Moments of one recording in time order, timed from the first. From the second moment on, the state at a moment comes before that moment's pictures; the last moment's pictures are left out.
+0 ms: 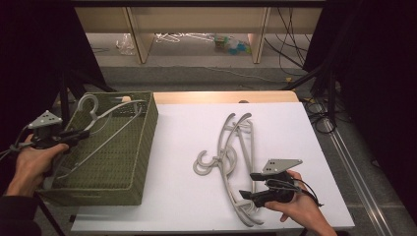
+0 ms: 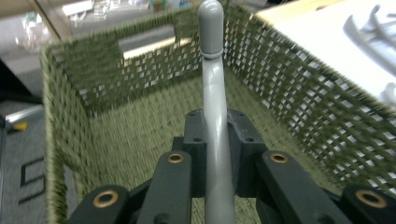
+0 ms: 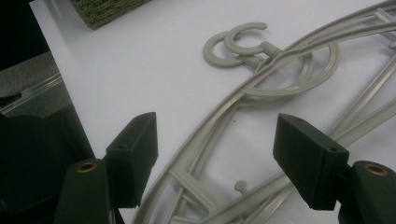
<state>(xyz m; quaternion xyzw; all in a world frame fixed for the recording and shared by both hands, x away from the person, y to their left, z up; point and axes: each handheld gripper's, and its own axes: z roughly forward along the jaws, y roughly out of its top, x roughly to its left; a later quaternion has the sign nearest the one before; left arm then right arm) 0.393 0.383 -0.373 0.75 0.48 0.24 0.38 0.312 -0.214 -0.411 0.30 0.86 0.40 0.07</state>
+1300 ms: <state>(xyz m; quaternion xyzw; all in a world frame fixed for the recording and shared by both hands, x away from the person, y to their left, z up) 0.341 0.313 -0.369 0.67 0.51 0.22 0.50 0.318 -0.213 -0.424 0.32 0.84 0.42 0.09</state>
